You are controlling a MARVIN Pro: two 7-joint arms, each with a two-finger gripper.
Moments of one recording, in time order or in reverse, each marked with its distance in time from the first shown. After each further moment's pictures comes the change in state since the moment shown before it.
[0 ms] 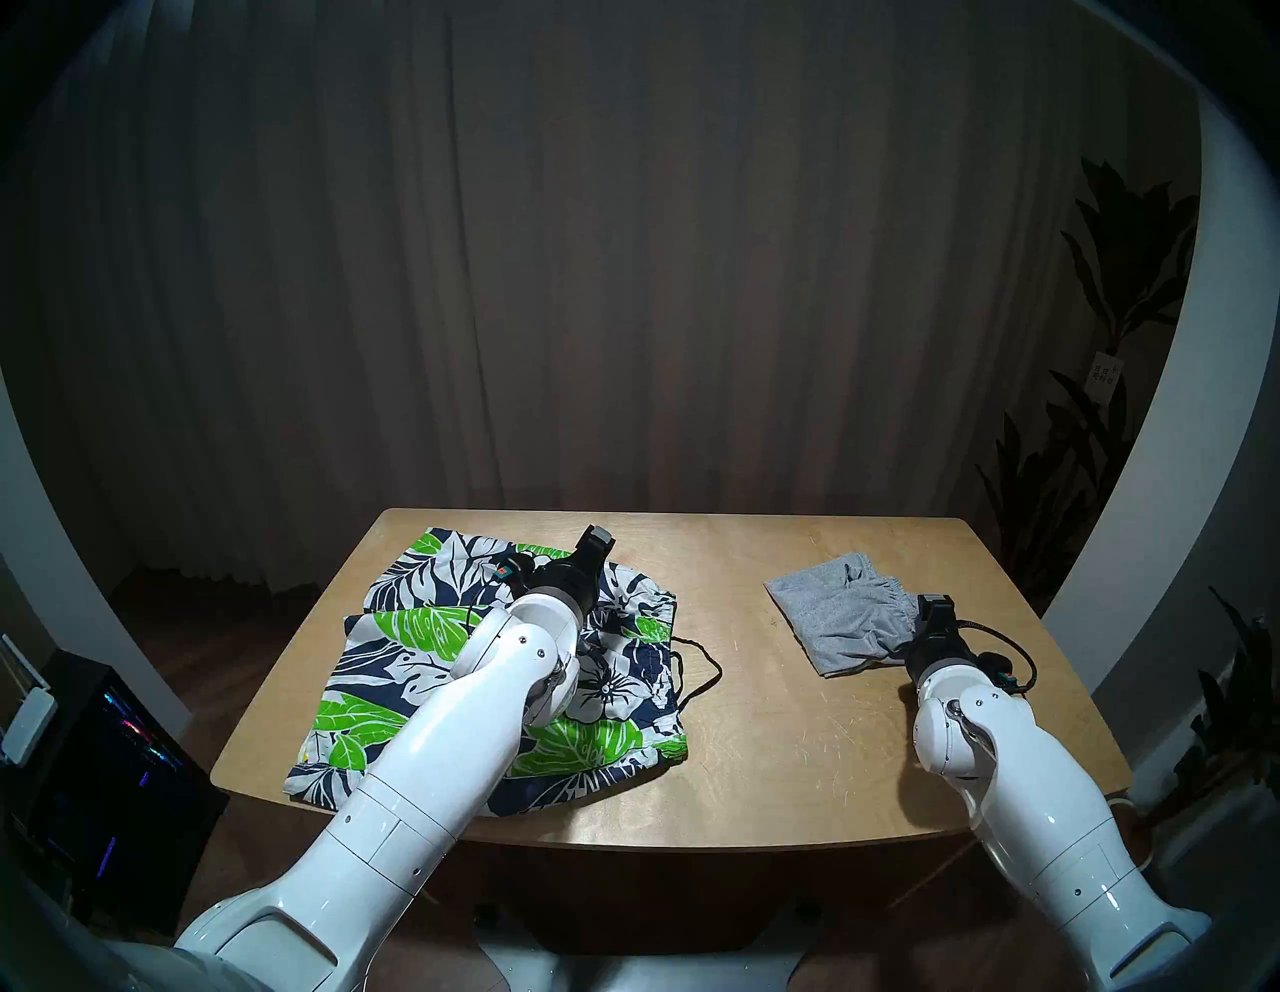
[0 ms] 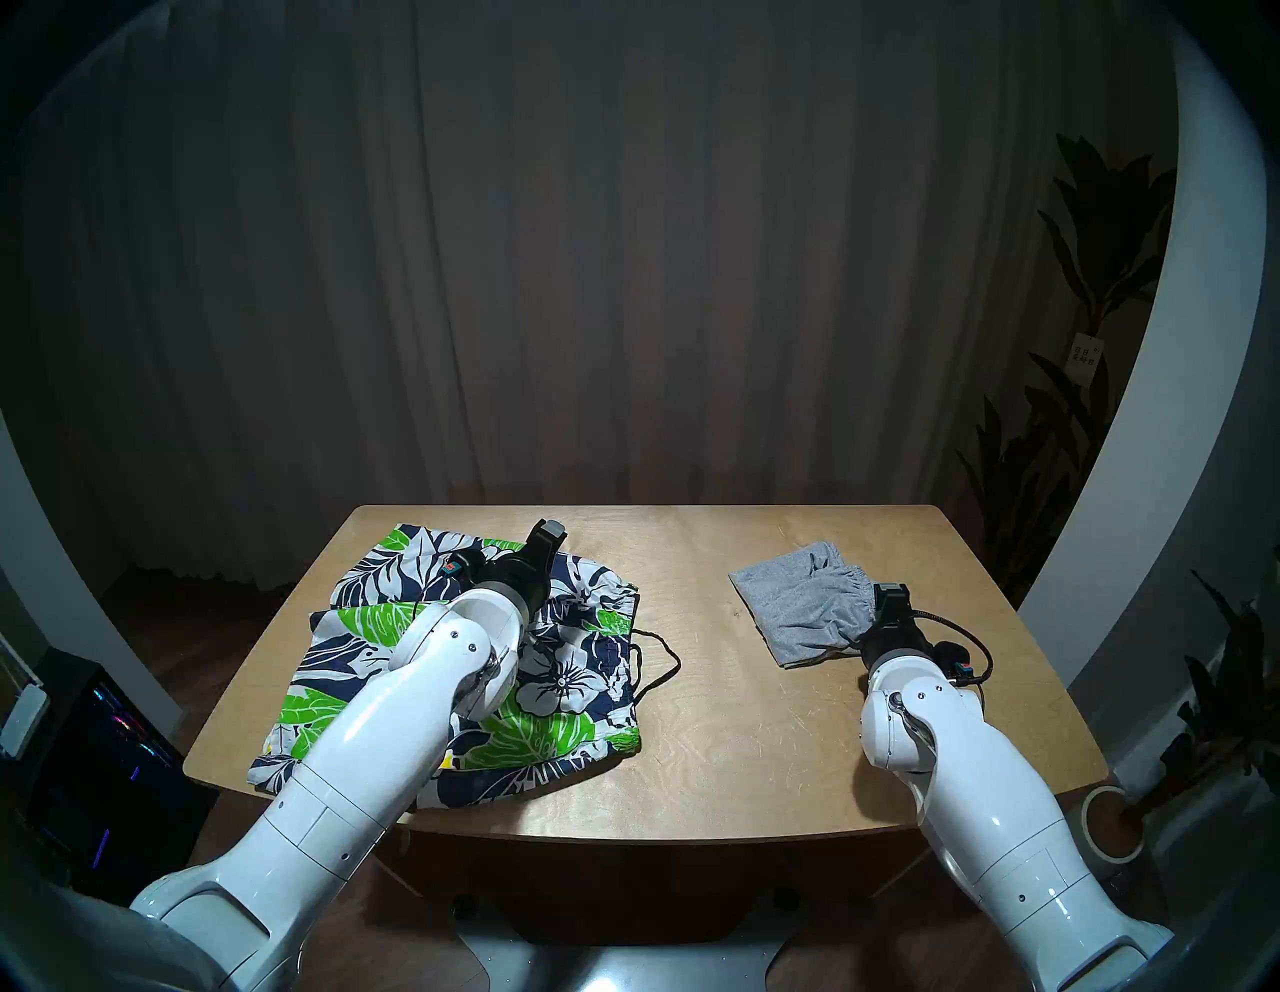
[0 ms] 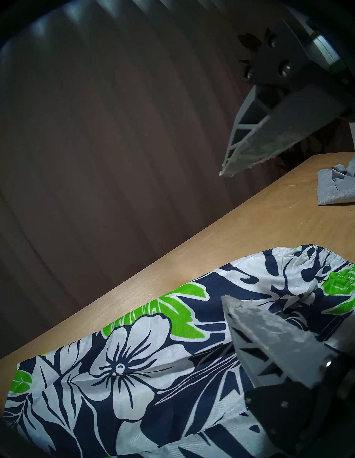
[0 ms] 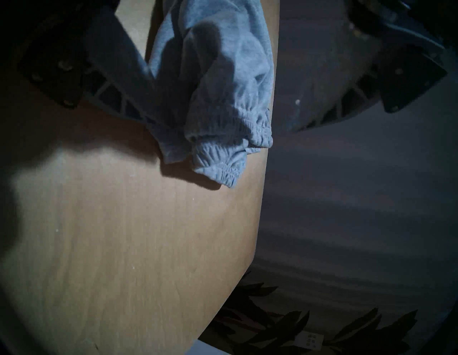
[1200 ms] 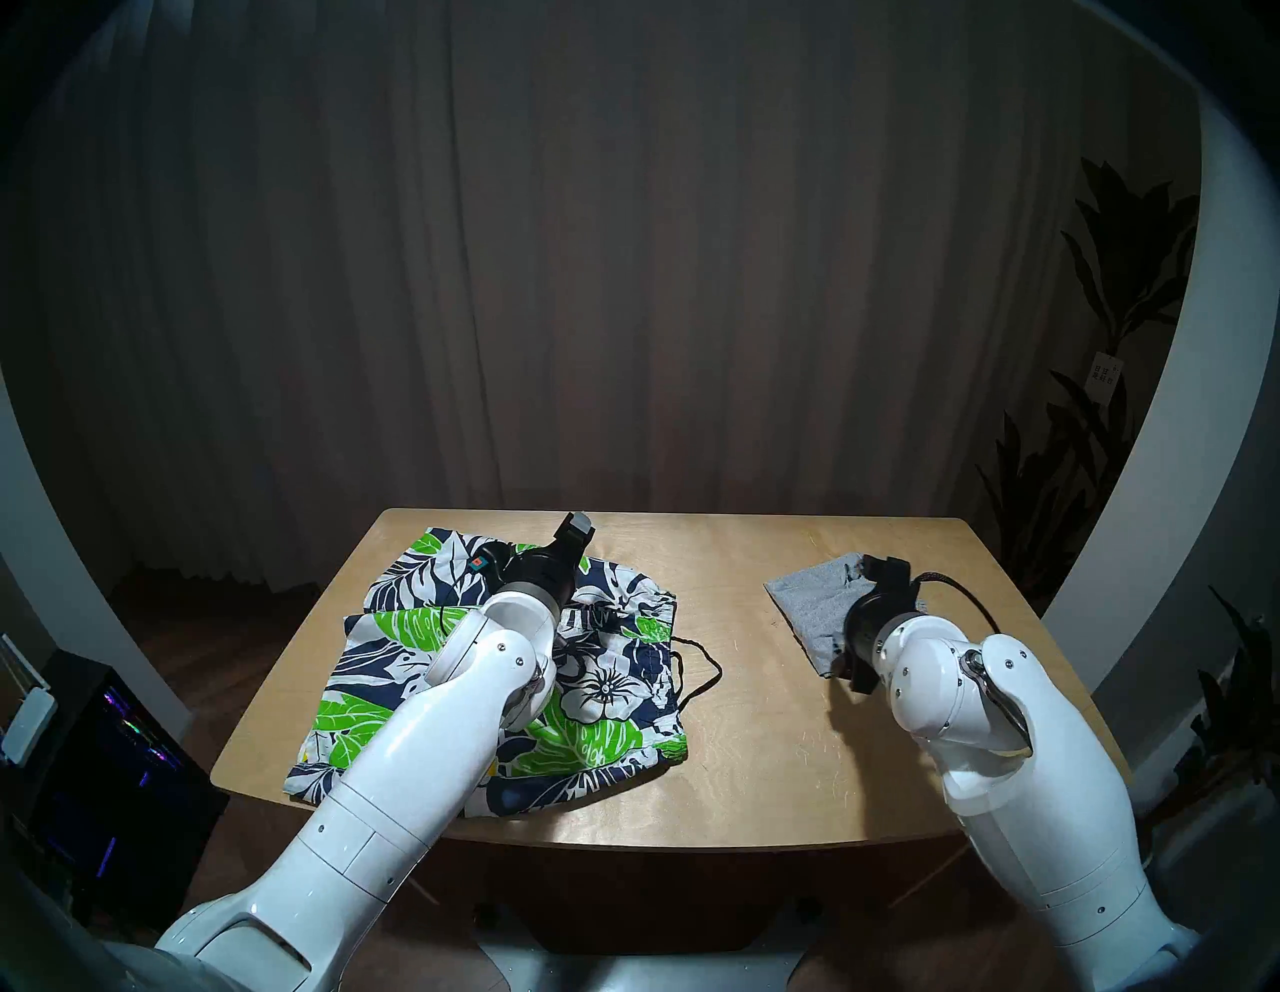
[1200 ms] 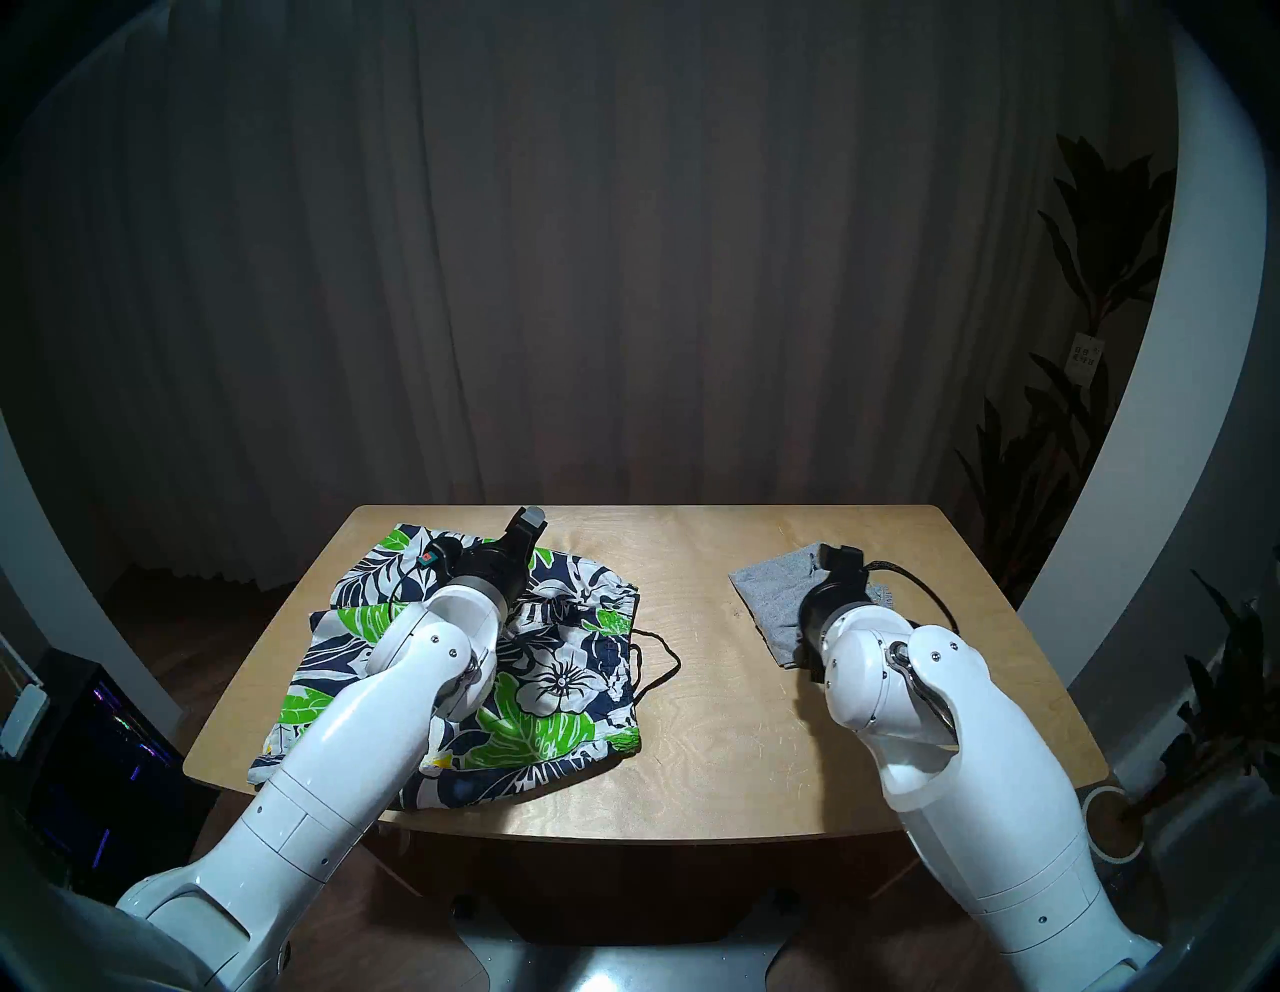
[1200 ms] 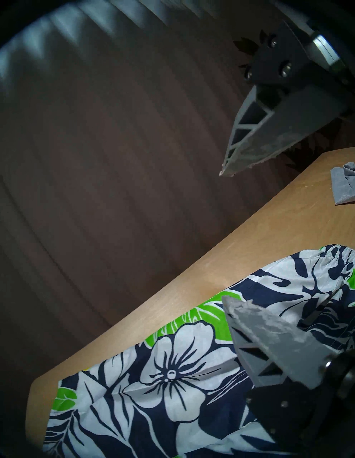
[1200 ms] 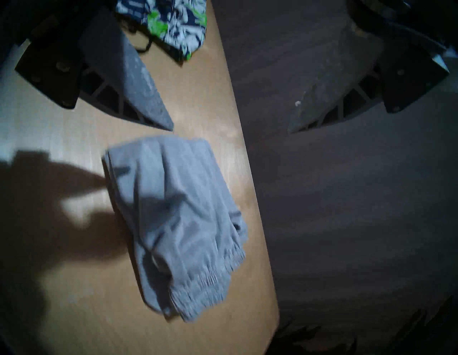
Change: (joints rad) left arm 0.058 0.075 -0.033 -0.085 0.077 -0.045 -0.069; right arm -0.015 -0.072 -0.048 -0.464 0.193 -0.114 -0.381
